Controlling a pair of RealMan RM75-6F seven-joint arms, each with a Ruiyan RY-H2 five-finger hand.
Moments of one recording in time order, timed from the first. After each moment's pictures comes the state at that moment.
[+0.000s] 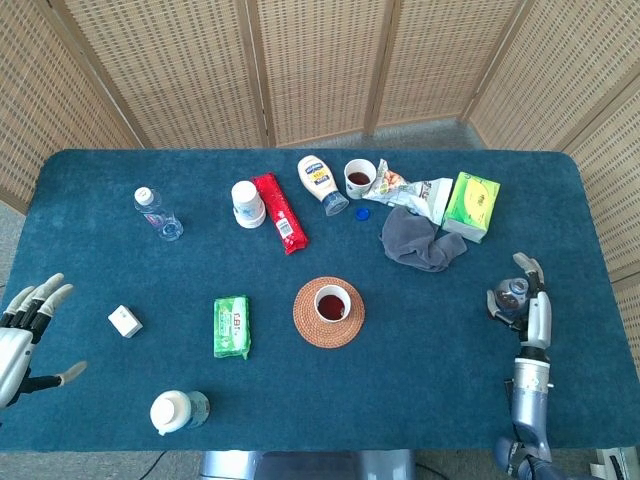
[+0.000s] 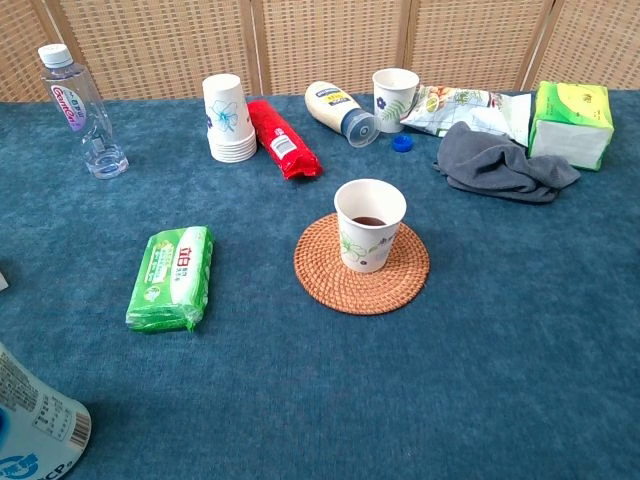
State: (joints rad) left arm -0.09 -0.93 0.03 -1.80 1.63 1.48 -0.17; right arm 0.32 -1.96 0.28 -0.49 -1.33 1.35 1.02
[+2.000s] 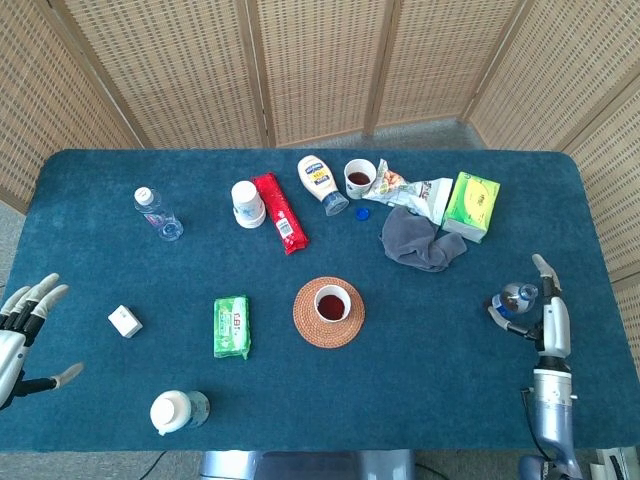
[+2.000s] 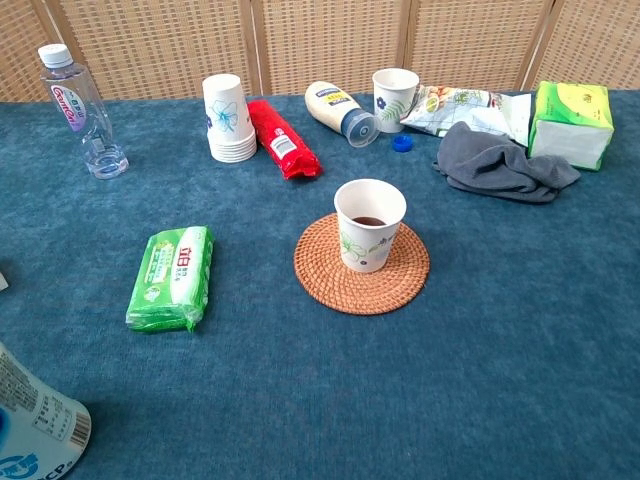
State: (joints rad) left arm -0.08 -0.92 0.04 -1.80 1.66 1.52 -0.22; right arm 0.23 -1.71 0.23 -0.88 -1.37 1.40 0.82
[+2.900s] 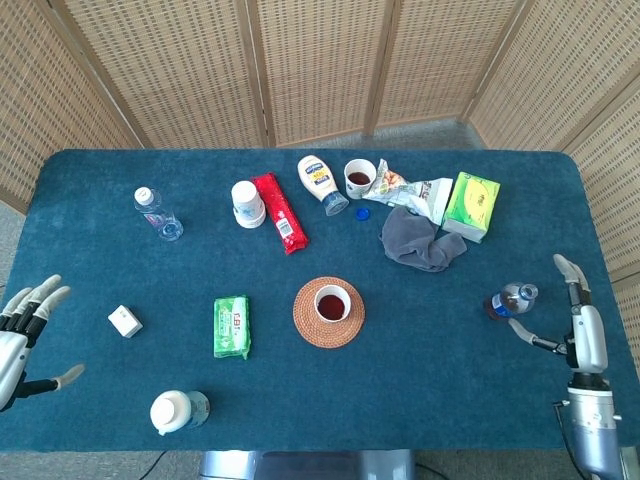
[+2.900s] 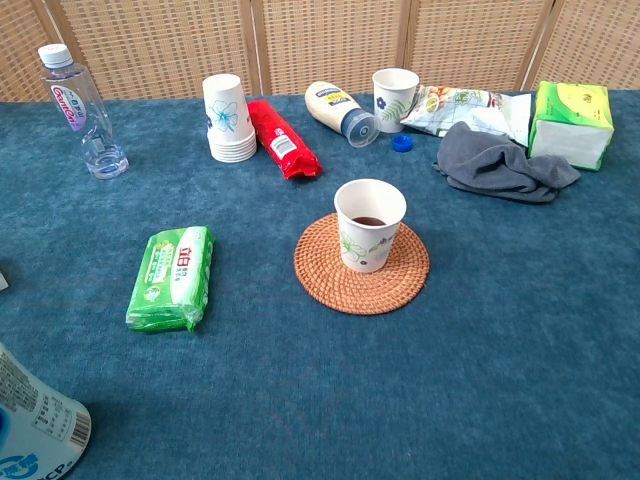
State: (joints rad) left arm -0.08 -0.92 0.04 -1.80 1.66 1.51 -0.20; right arm 0.15 -1.43 0.18 -1.20 -1.49 1.52 0.76
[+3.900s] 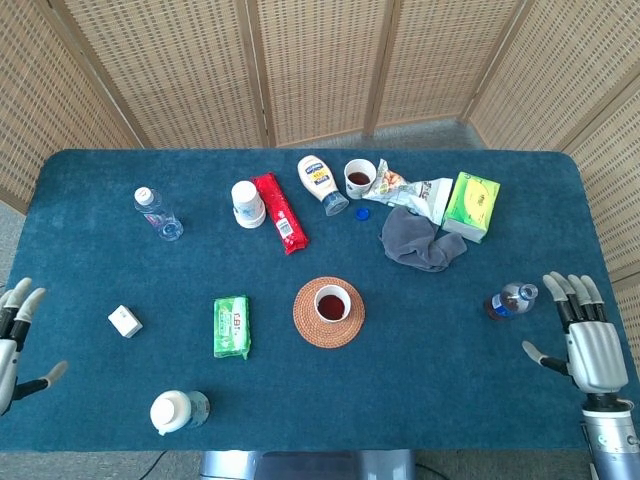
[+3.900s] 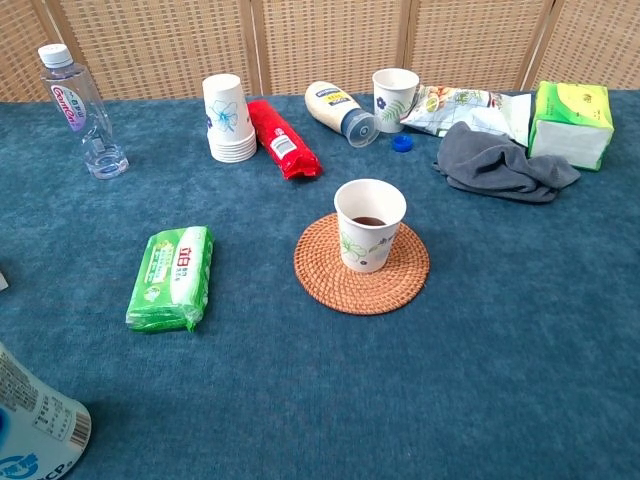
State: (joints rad) left arm 0.00 -1.04 0.00 -1.83 1.54 1.60 0.16; right arm 0.11 -1.30 0.09 -1.33 -1.57 1.56 0.21
